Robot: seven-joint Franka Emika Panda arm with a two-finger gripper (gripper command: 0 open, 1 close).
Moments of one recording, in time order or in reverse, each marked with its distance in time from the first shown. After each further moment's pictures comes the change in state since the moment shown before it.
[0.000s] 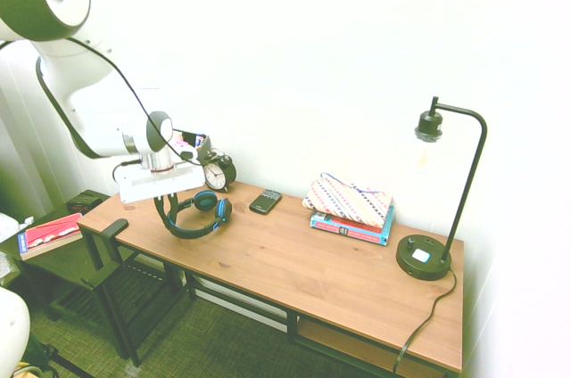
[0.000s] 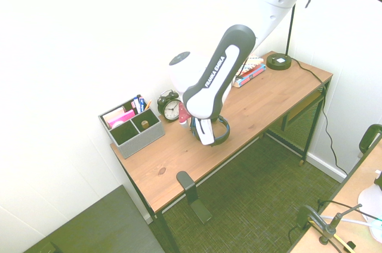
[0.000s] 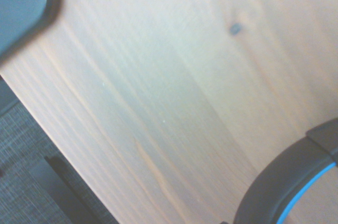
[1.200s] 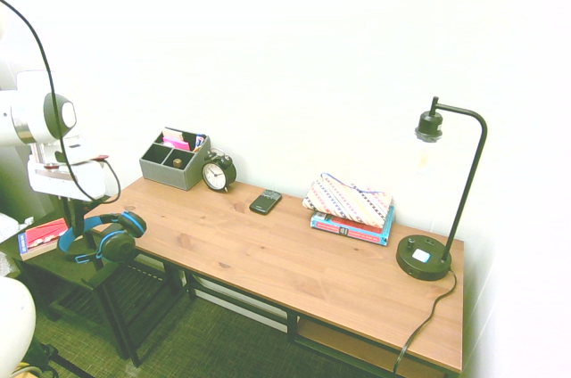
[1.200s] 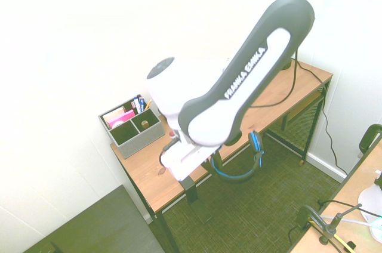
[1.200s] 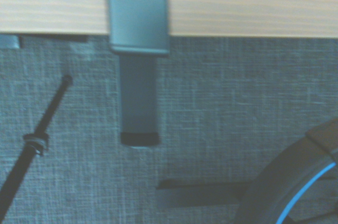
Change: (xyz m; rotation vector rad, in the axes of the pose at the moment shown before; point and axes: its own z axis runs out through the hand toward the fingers) arm -0.148 -0.143 0.009 -0.017 -0.013 0.890
